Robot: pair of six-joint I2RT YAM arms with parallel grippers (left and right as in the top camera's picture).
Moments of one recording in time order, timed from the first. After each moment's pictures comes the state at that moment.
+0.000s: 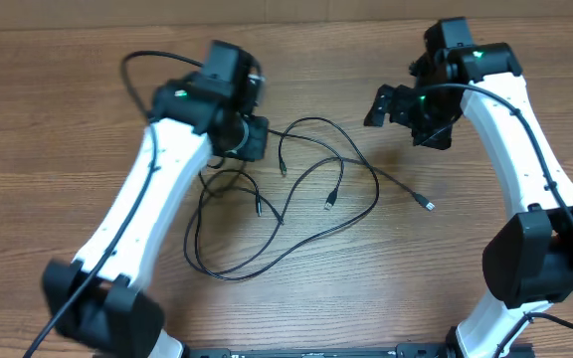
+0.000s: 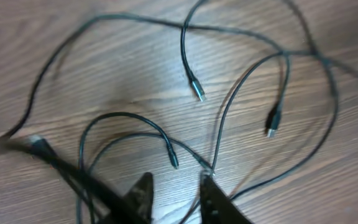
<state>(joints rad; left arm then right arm) -0.36 1.72 1.64 -1.15 0.07 -0.18 0.12 1.91 1.77 -1.25 -0.30 0.38</state>
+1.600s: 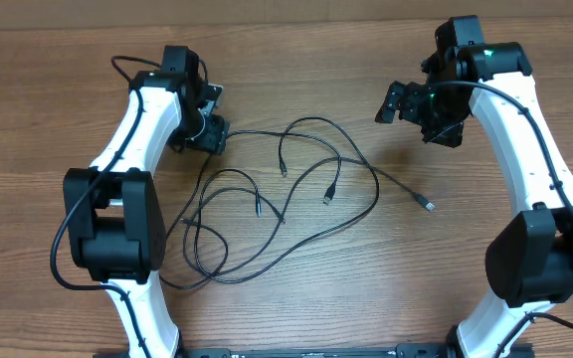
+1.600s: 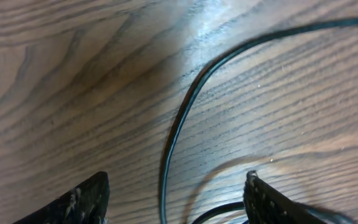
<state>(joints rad) -0.08 2.08 1.64 -0.96 0.09 0.19 0.09 1.91 1.77 -1.24 -0.25 0.38</state>
